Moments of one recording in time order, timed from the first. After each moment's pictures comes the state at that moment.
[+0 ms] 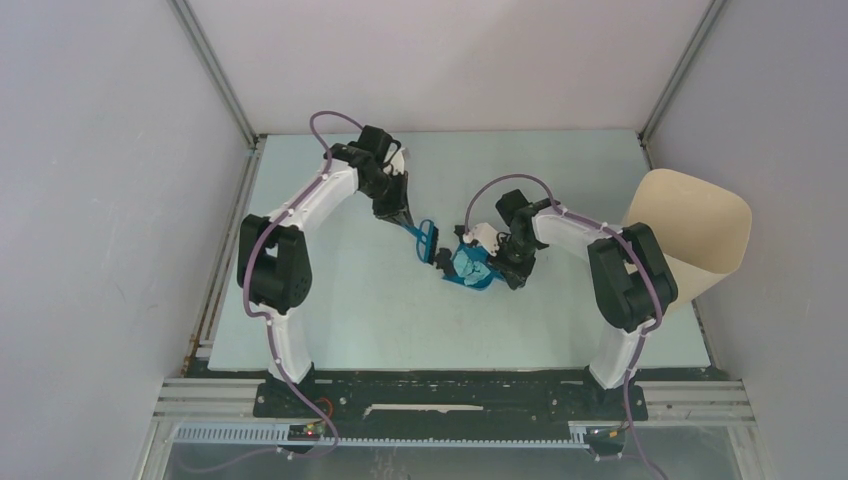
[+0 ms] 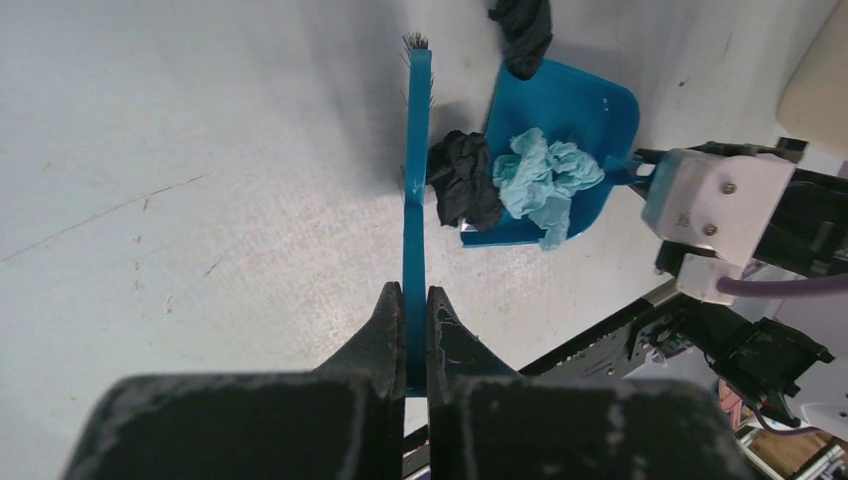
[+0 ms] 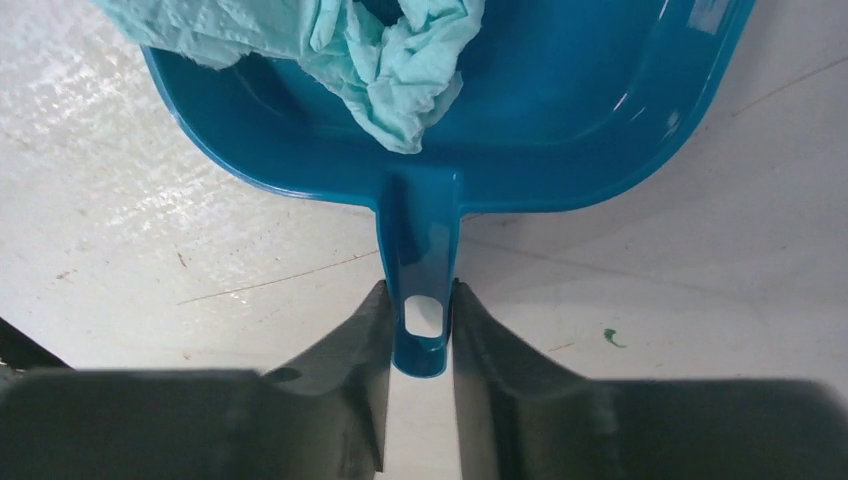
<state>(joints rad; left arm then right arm) -0.37 1.94 1.70 -0.94 0.38 -0.34 0.43 1.82 1.17 -0.80 -0.23 -0.70</state>
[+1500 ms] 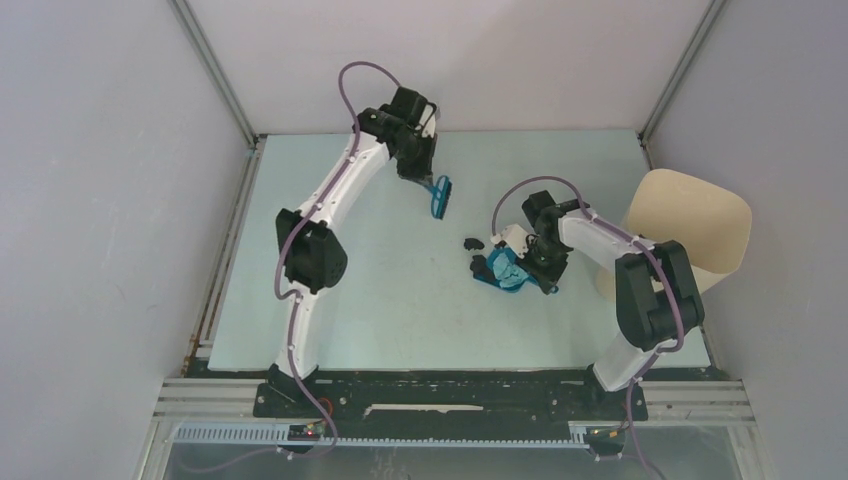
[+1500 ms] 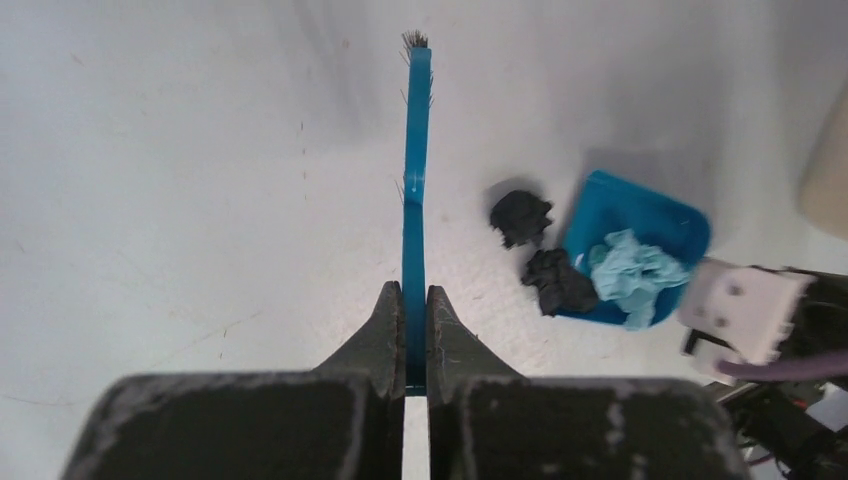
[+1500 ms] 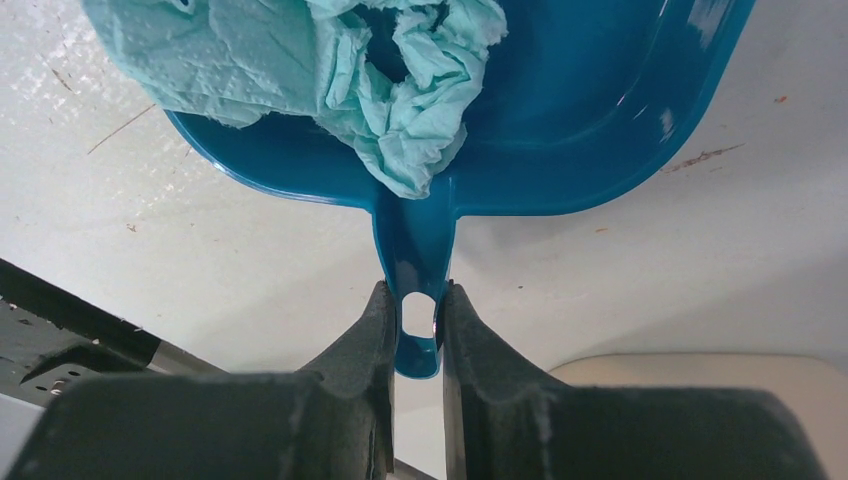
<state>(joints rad) -0.48 2.21 2.36 -1.11 0.17 -0.27 0.33 1.68 1.09 -0.93 -0.07 -0.66</state>
